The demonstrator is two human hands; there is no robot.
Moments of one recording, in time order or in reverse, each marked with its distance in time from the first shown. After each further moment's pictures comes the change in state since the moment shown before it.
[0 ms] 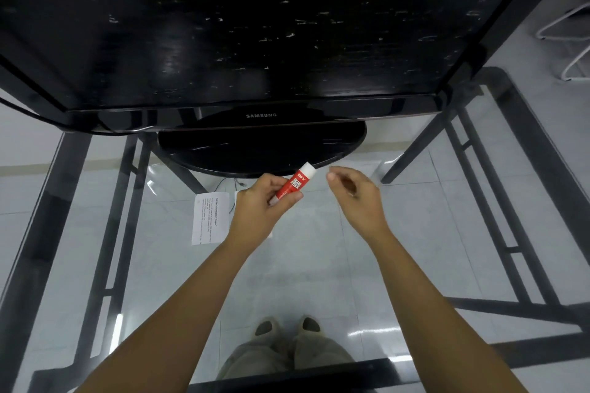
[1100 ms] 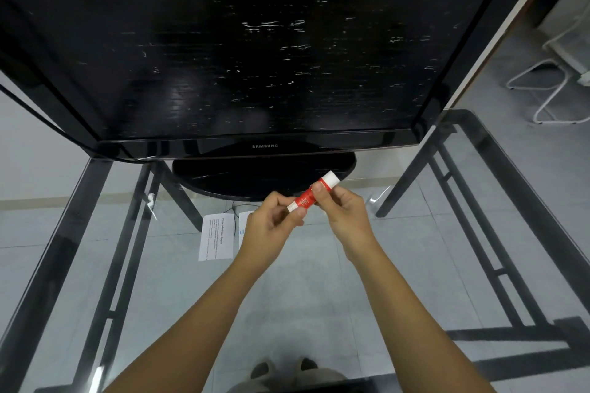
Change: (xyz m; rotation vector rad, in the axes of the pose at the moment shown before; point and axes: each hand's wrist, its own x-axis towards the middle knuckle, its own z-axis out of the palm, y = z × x) left_hand -0.035 0.041 -0.001 -0.289 -0.045 0.063; right_hand -0.045 -0.075 -0.003 0.400 -0.084 0.099
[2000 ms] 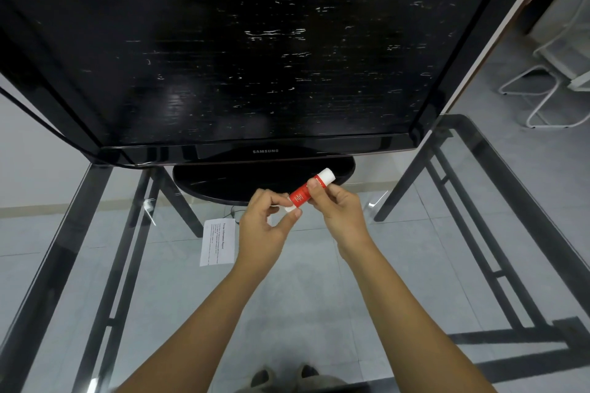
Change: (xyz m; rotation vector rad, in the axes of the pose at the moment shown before) left_hand 0.002 0.006 -0.007 0.118 0.181 0.206; right_hand 0.001 -0.009 0.014 0.011 0.019 -0.013
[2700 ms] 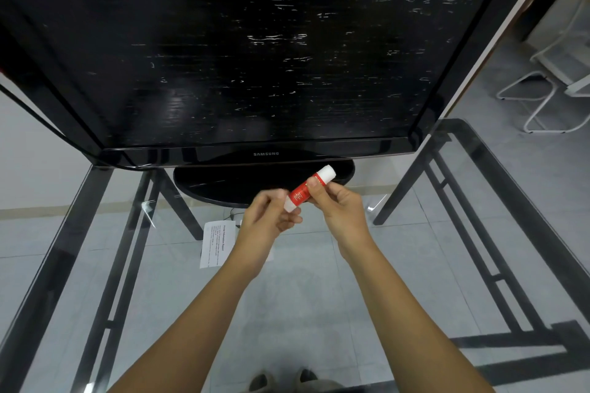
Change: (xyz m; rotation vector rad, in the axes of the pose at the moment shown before) left_hand 0.004 0.006 -0.007 -0.396 -0.125 -0.321; right_hand -0.001 -0.007 0.001 0.004 -0.003 -0.040
